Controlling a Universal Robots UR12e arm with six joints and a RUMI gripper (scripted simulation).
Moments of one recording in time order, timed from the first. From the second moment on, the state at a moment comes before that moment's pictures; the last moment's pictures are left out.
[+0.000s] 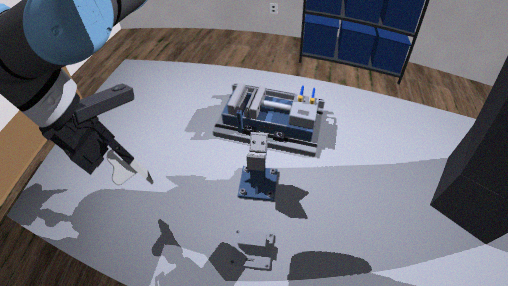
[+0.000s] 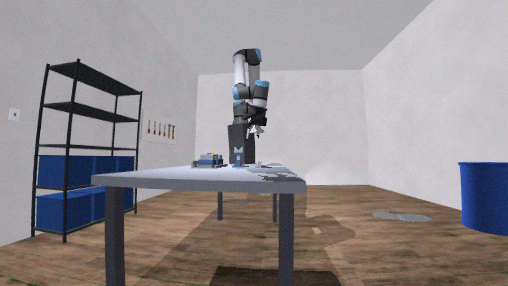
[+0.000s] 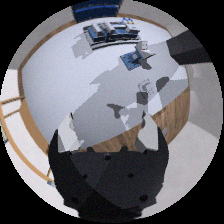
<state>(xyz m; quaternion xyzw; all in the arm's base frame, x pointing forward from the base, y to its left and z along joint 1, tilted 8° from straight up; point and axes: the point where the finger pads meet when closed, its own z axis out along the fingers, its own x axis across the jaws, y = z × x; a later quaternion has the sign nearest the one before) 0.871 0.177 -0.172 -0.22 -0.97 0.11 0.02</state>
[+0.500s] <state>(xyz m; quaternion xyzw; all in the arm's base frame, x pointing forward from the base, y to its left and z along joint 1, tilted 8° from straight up) 0.749 0.201 -0.173 -0.09 -0.99 0.07 -0.01</state>
